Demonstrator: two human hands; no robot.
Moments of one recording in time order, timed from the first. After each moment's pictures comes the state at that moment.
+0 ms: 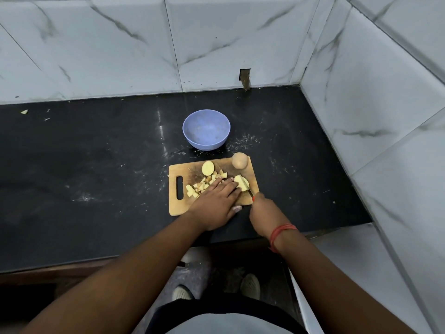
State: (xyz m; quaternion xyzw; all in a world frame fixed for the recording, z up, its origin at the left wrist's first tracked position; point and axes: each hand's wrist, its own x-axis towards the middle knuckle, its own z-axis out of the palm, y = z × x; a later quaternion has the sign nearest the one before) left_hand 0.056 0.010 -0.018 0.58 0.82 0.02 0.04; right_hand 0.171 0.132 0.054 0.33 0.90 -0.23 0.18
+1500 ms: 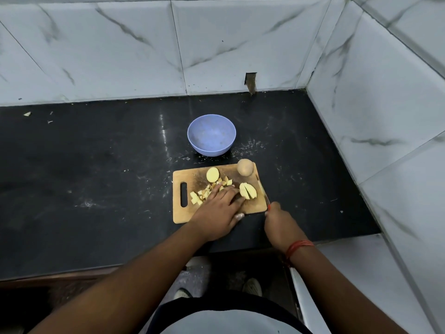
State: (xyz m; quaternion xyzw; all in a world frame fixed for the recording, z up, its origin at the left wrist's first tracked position) left_hand 0.055 0.003 -0.021 0.56 0.83 0.06 0.03; right_hand 0.185 0.155 0.032 0.33 0.90 -0.24 0.12
